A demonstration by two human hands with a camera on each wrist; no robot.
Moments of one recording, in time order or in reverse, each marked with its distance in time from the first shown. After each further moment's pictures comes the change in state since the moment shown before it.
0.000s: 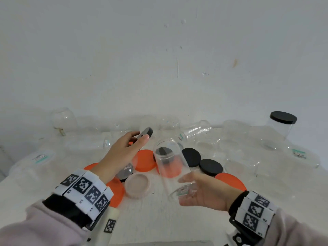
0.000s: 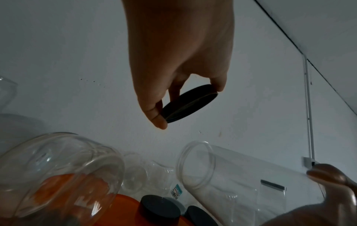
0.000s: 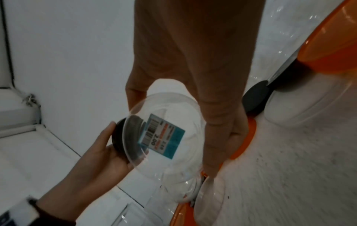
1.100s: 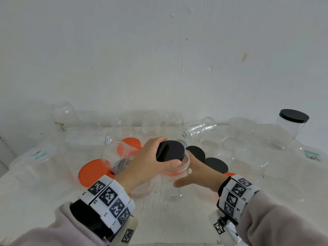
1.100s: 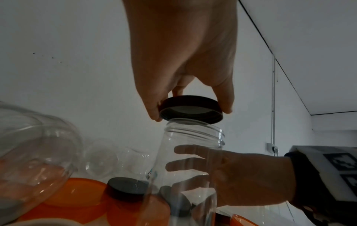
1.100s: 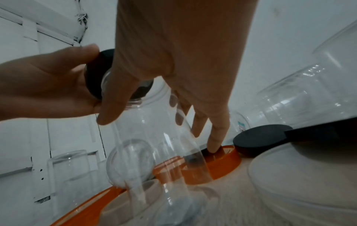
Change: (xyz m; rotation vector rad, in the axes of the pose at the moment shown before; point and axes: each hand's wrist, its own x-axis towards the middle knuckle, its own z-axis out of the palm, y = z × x) left_hand -0.005 -0.005 0.044 0.232 -0.218 0.170; right_hand 0.042 -0.023 0.000 -0.785 0.013 -0.364
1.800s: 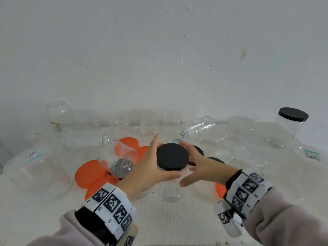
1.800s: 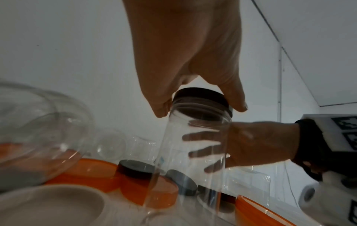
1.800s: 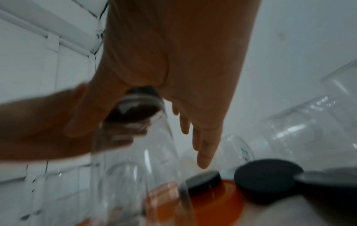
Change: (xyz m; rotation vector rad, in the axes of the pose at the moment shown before) left_hand 0.006 -0.026 0.022 -0.164 -0.070 -0.027; right_hand -0.004 -0.010 -0.024 -0.075 -0.074 0.035
